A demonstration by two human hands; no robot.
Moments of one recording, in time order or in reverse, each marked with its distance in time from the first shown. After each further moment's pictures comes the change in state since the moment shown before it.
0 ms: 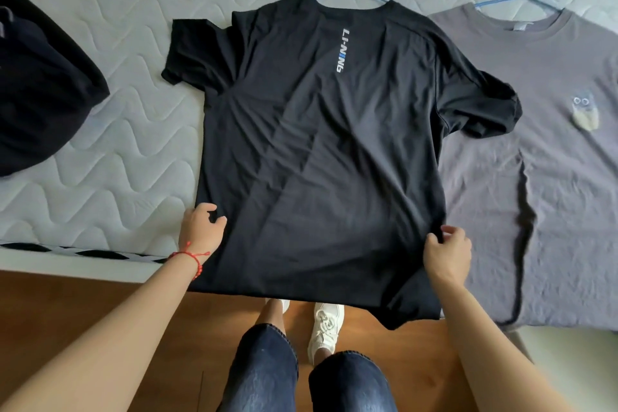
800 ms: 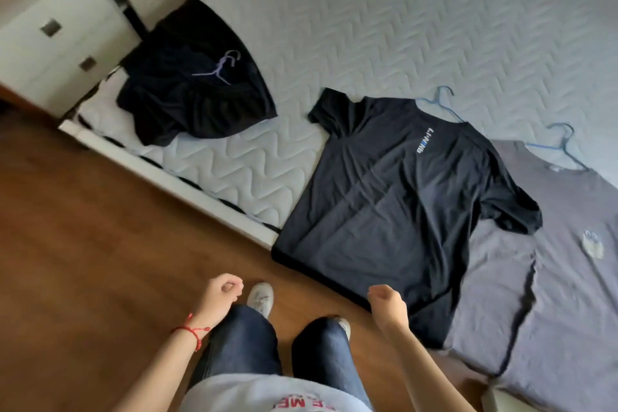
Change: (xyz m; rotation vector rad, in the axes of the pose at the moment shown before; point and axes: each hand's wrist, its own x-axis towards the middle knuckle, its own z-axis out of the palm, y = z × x) left_hand -0.231 -0.154 -0.119 -0.617 -0.111 -0.152; right_hand -0.228 -0.033 -0.031 -0.287 -0.587 -0.395
